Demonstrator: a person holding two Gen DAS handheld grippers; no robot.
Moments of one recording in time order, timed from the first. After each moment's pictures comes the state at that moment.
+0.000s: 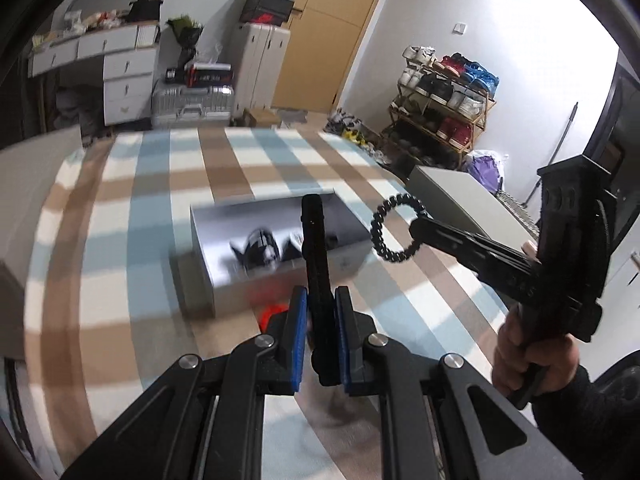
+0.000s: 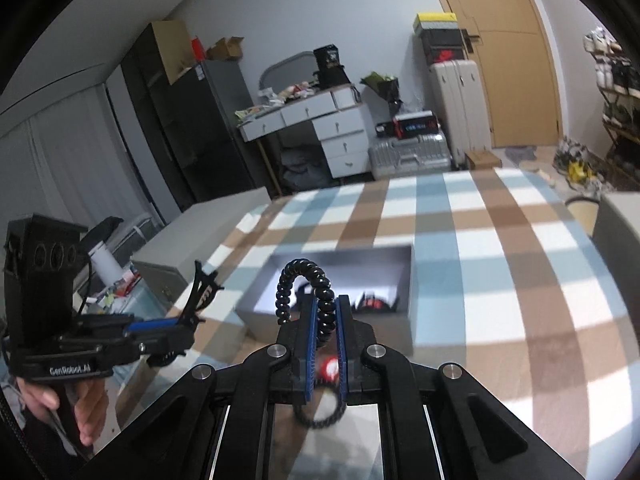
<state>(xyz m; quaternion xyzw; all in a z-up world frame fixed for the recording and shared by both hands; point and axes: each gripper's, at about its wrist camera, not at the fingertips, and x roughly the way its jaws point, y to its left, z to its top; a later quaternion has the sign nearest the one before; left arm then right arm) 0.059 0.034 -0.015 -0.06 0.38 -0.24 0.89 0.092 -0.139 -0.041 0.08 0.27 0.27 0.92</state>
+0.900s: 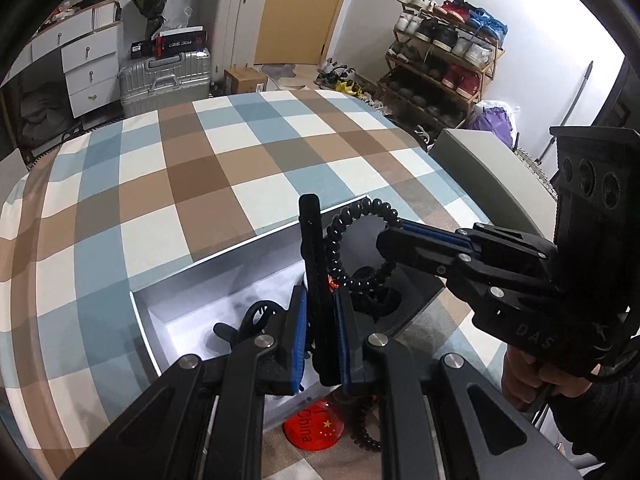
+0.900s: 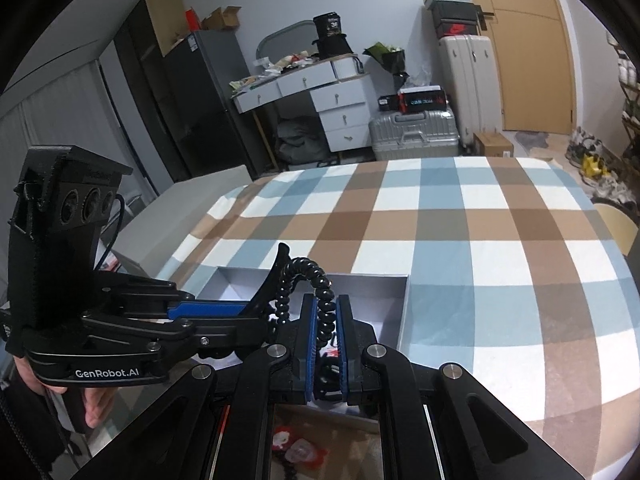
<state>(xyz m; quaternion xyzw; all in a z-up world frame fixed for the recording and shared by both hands) 0.155 -0.002 -0.050 0.00 0.46 -0.26 0.85 0.185 -0.119 -0.076 0.05 0.33 0.28 0.90</state>
